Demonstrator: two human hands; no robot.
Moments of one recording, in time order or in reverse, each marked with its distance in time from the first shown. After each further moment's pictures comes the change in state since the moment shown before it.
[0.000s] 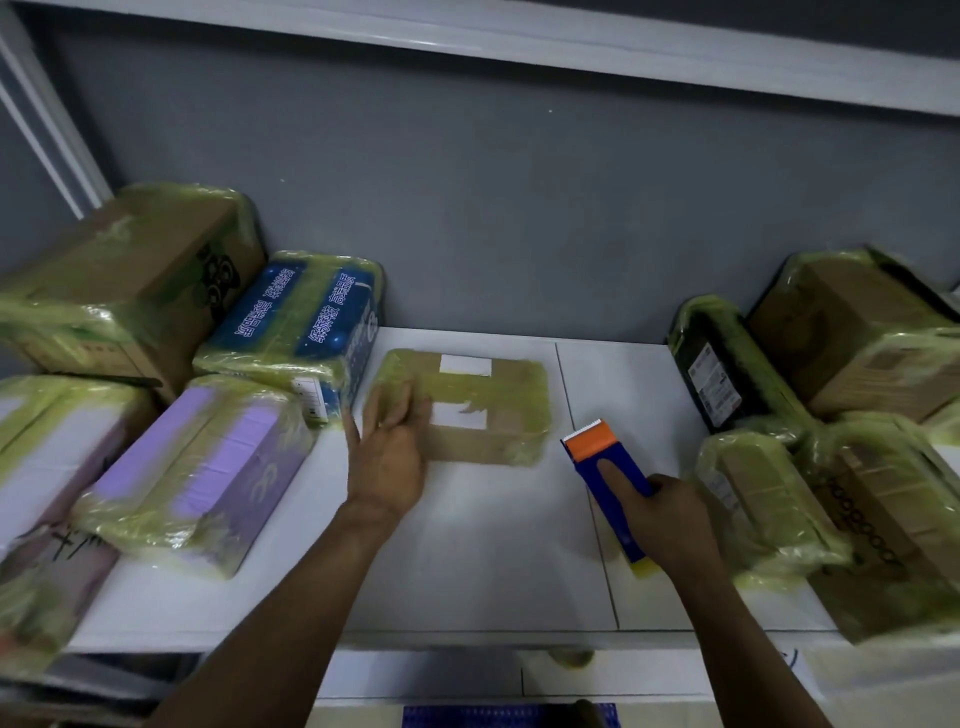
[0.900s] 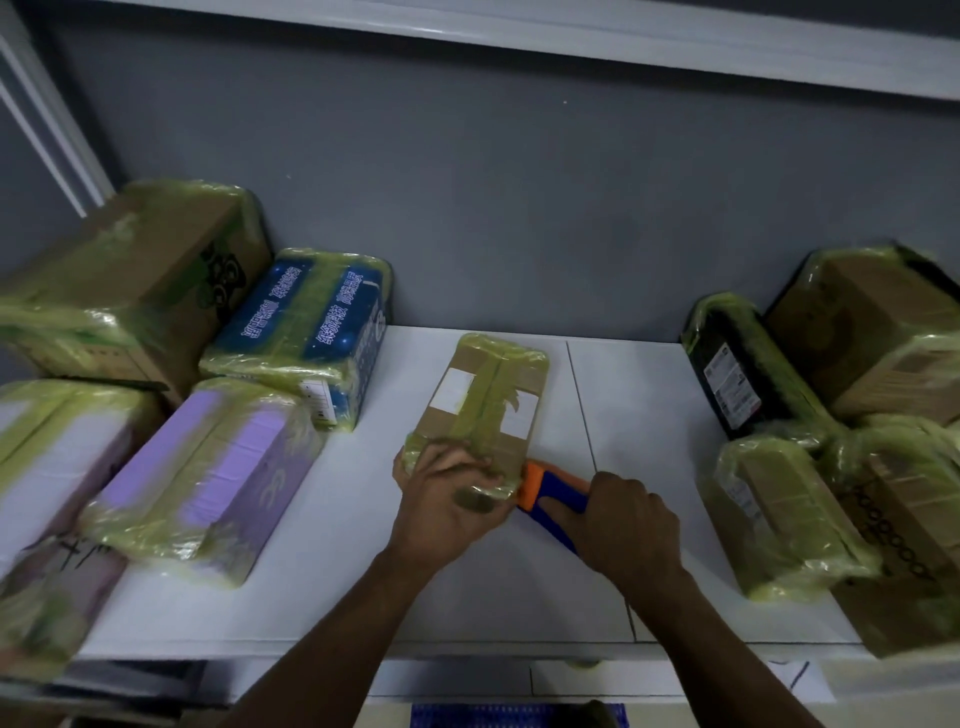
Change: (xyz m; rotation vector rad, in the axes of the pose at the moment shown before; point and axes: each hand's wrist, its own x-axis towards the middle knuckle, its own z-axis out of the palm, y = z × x) left_hand -0.027 0.025 0.051 -0.727 0.399 0.337; right_hand -0.024 -0.049 0.039 -0.690 -0.005 -0.279
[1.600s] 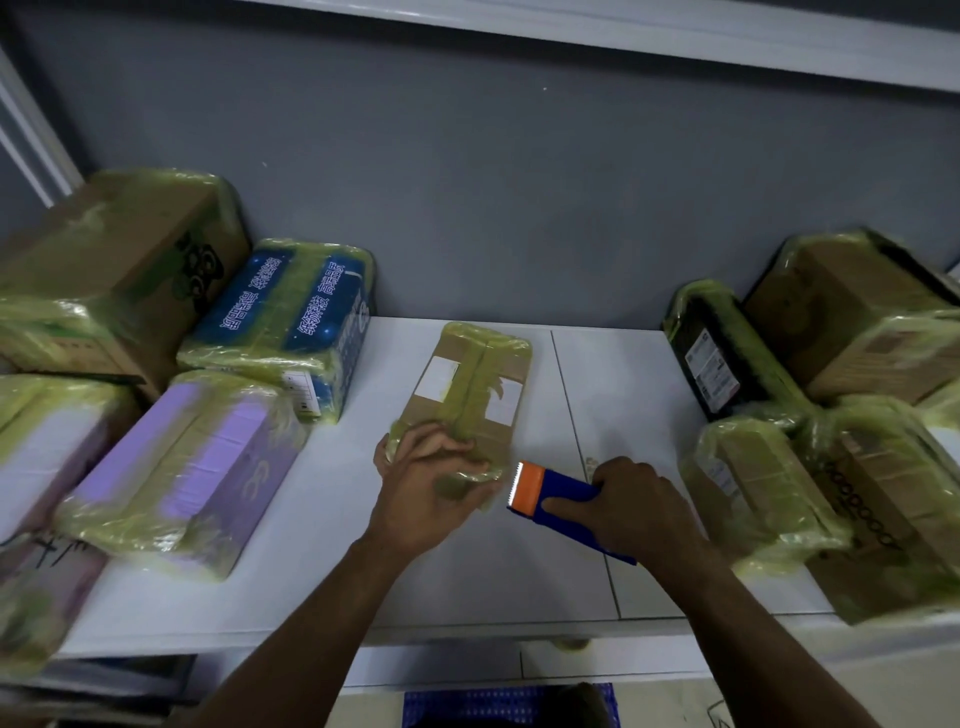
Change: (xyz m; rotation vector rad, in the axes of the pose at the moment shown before) left_hand 0.002 0.006 -0.013 0.048 -0.052 0.004; right_hand 0.008 0.033 -0.016 0.161 -0.191 0.013
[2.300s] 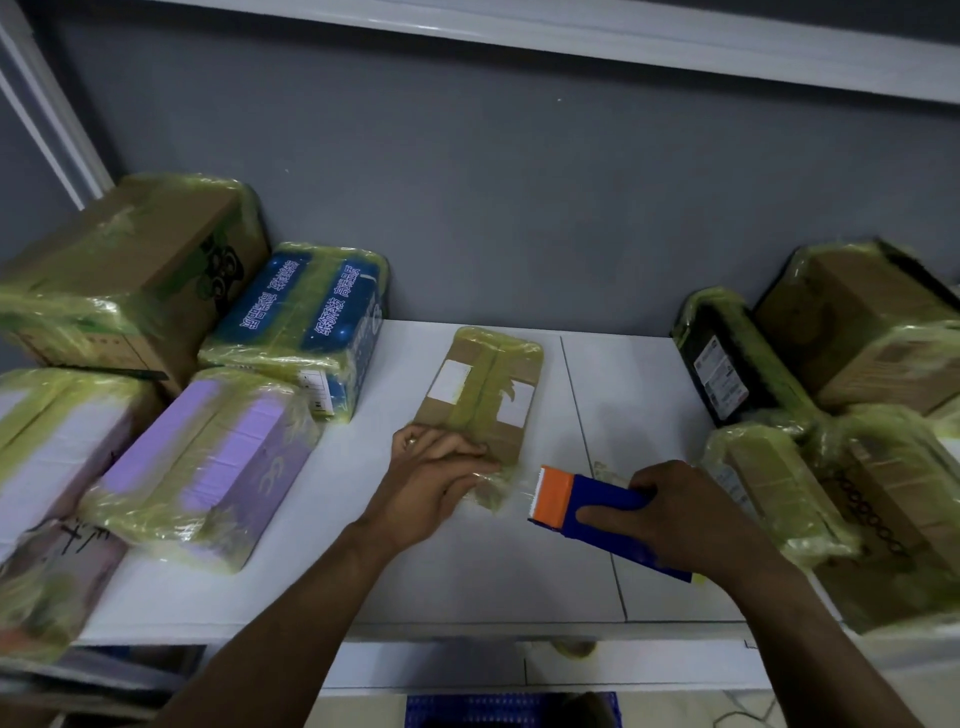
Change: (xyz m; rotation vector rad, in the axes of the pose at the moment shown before) left_hand 0.000 -0.020 -0.019 0.118 -0.207 0.205; right_hand -0.029 0.014 -0.042 0.179 -0.070 -0.037
